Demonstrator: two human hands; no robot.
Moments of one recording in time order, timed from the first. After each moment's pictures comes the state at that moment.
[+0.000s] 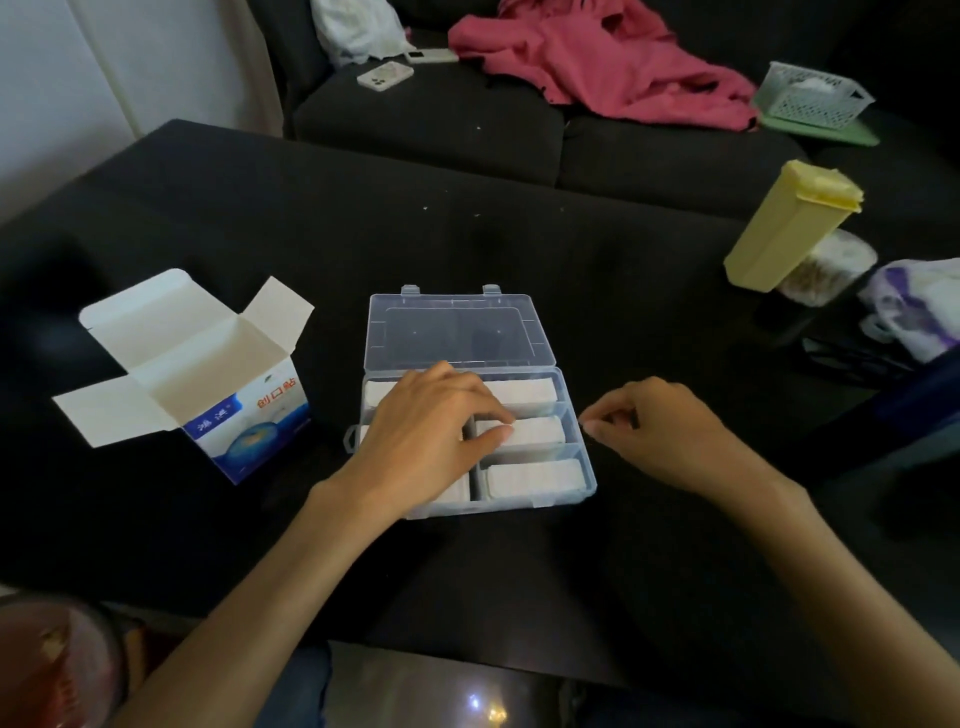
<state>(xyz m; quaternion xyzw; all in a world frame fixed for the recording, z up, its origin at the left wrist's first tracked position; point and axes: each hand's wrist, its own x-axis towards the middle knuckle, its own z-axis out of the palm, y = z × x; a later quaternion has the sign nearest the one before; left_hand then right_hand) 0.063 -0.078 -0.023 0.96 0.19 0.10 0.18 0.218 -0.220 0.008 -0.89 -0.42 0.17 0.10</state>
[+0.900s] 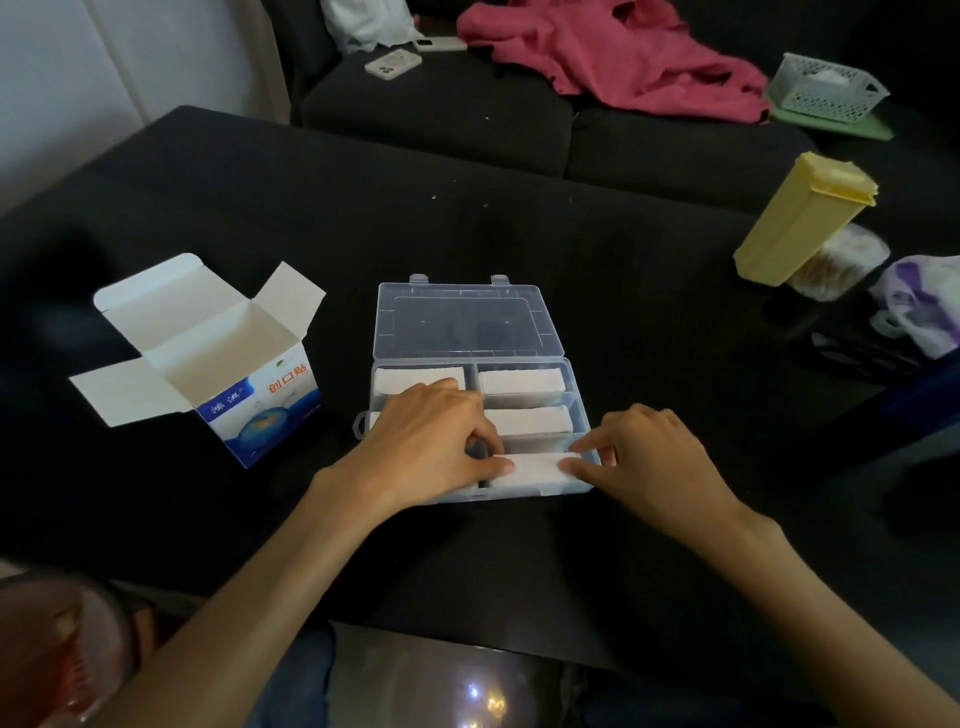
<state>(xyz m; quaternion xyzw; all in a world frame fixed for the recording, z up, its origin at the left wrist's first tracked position) 0.055 -0.078 -0.022 0.97 0.16 0.01 0.17 0.193 -0.231 -0.018 -0.87 -0.48 0.08 0.04</state>
